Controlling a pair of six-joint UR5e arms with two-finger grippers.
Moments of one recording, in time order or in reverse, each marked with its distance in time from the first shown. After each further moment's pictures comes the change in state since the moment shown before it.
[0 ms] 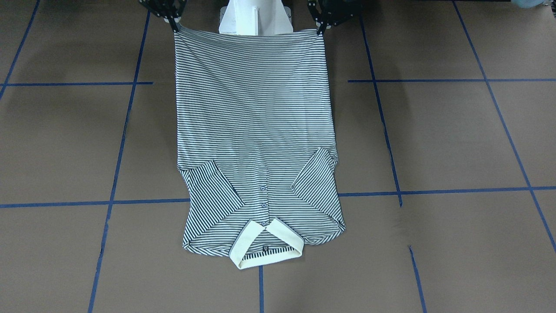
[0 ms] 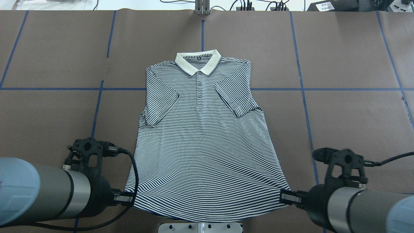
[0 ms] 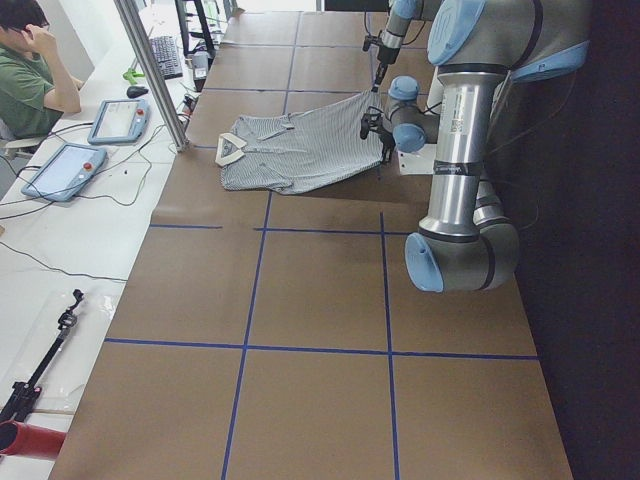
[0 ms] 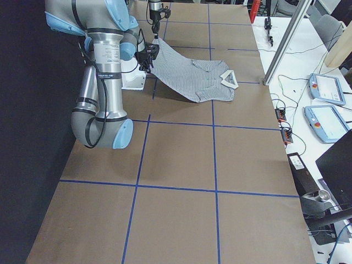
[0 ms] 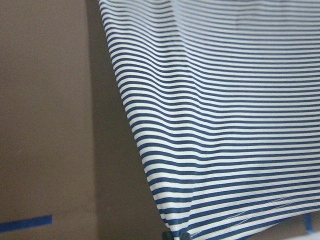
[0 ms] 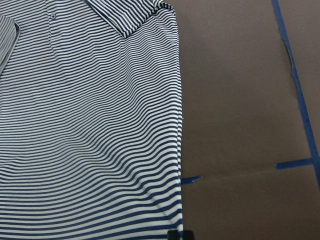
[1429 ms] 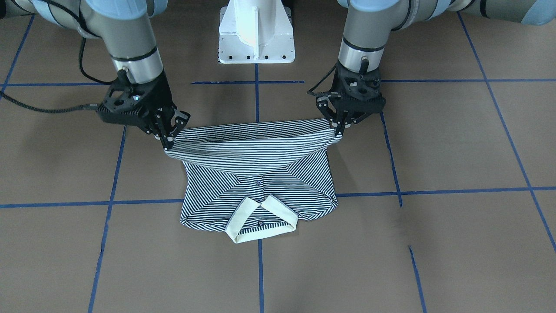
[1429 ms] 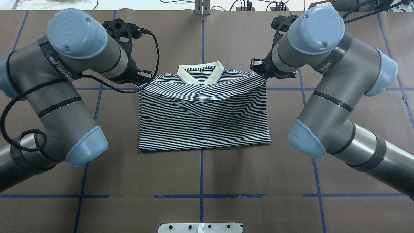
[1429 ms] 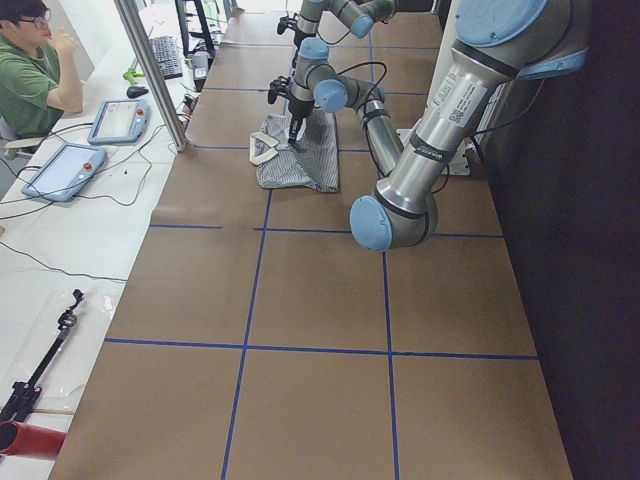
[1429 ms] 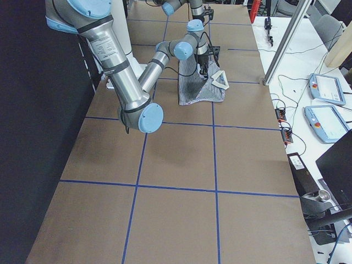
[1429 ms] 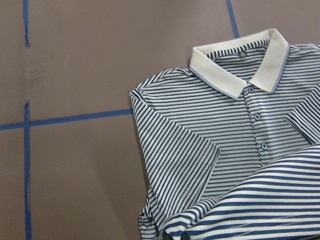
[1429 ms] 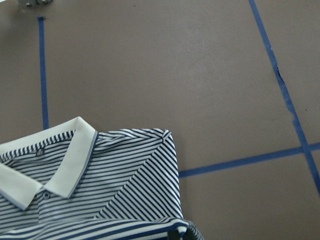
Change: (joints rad) left arm -0.457 -0.287 0.640 -0.202 -0.043 0.353; right arm 0.638 0.459 -0.822 0.220 0.278 -0.435
